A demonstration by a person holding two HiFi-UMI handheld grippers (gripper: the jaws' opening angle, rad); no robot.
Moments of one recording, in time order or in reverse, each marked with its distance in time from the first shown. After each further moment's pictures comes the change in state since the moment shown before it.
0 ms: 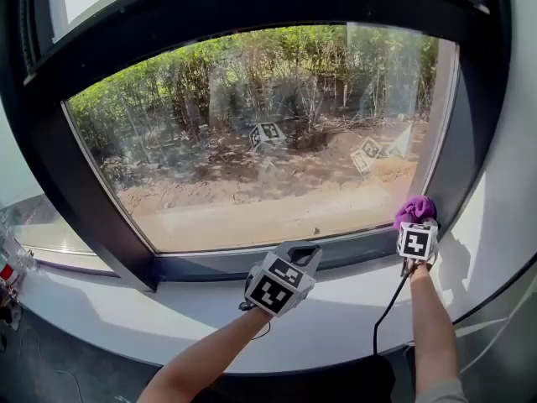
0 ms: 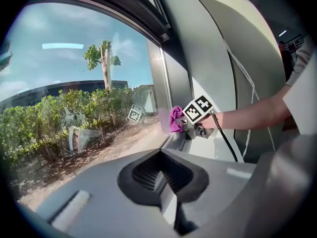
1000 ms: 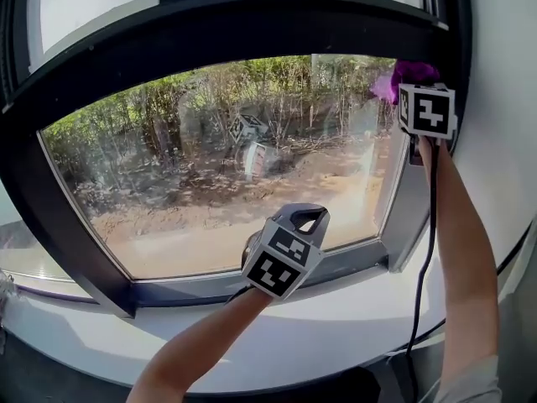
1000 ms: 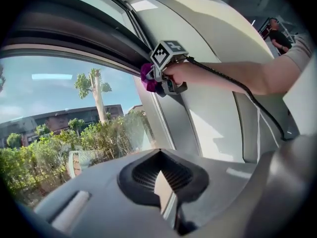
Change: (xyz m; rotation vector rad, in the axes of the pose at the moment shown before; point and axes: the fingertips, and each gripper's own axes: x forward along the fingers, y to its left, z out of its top) left arm -0.001 -0.003 0.169 0.185 -0.215 0.005; right arm -0.147 -0.070 0.401 -0.048 -0.496 -0.110
